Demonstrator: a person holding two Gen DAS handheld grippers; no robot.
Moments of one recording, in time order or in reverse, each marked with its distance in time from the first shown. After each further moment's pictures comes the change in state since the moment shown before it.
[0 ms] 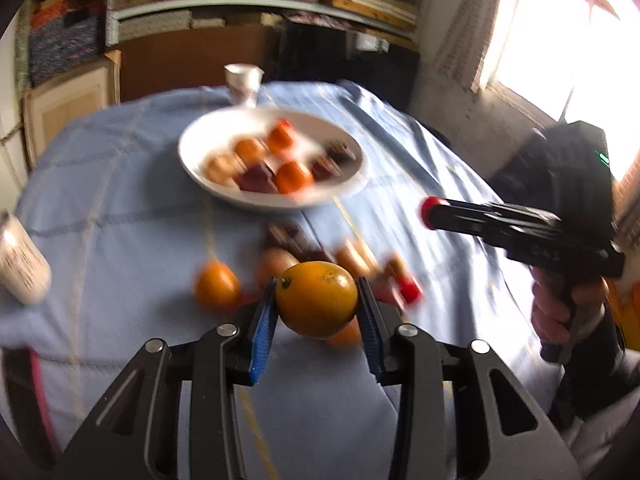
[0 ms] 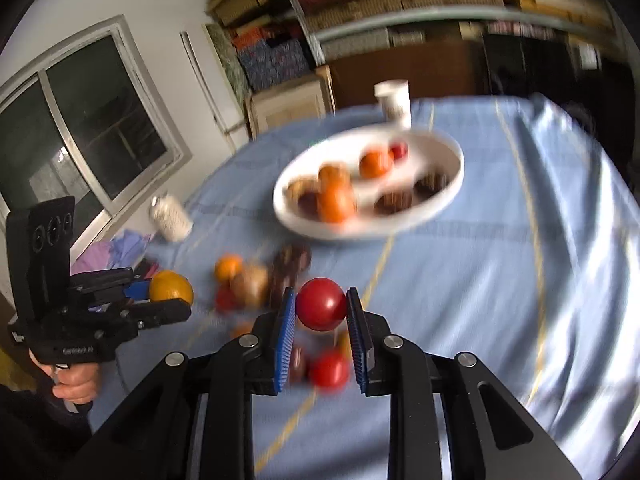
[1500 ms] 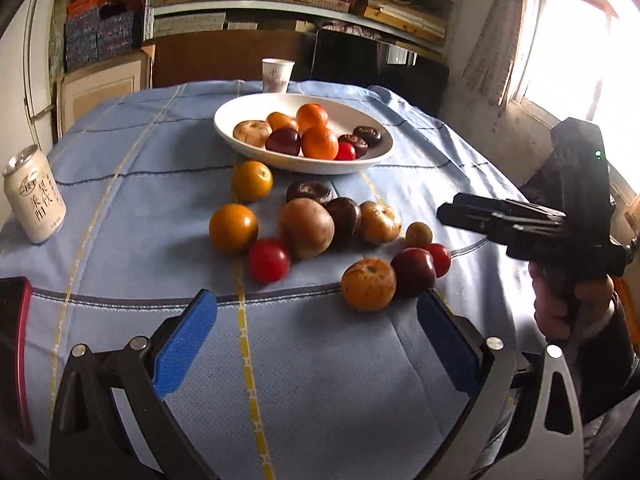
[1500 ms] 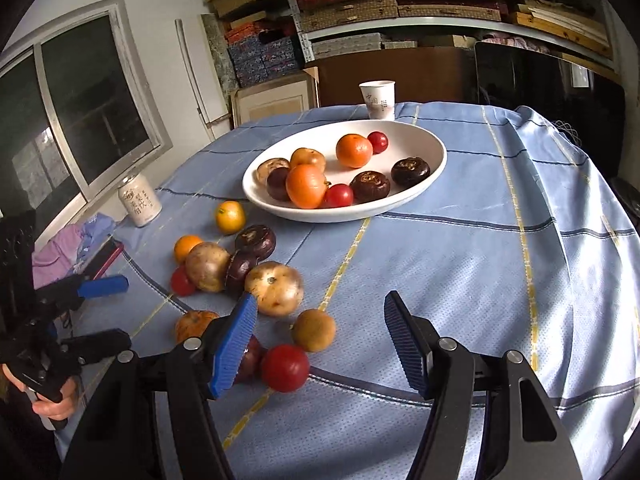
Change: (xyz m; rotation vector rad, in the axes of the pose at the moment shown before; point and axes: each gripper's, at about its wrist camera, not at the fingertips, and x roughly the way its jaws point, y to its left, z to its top) left arm 0.005 -0.010 -0.069 -0.056 -0.051 0.077; right arm 0.019 -0.011 -0.049 -0.051 0.056 -0.059
